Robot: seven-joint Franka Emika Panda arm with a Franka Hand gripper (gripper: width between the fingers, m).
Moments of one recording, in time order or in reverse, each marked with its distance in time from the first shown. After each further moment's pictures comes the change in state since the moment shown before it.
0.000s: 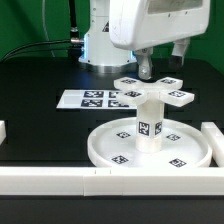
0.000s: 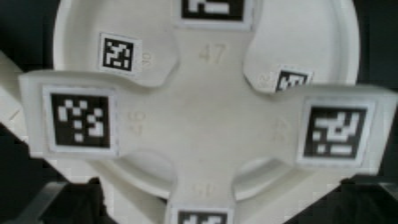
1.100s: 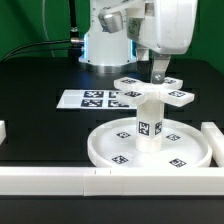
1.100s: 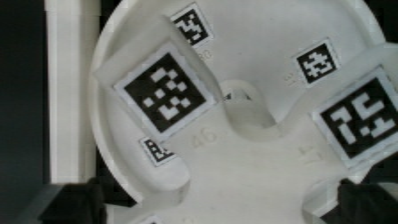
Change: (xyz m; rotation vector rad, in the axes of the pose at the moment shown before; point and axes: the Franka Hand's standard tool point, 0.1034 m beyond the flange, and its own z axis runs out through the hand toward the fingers) arm -0.007 0.010 0.009 -0.101 0.005 -0.791
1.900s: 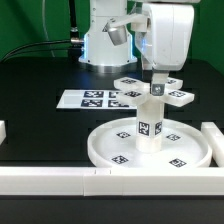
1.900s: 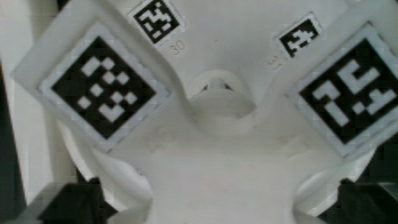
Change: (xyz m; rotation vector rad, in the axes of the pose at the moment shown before) arm 0.008 -0.010 0.017 0.034 0.003 0.084
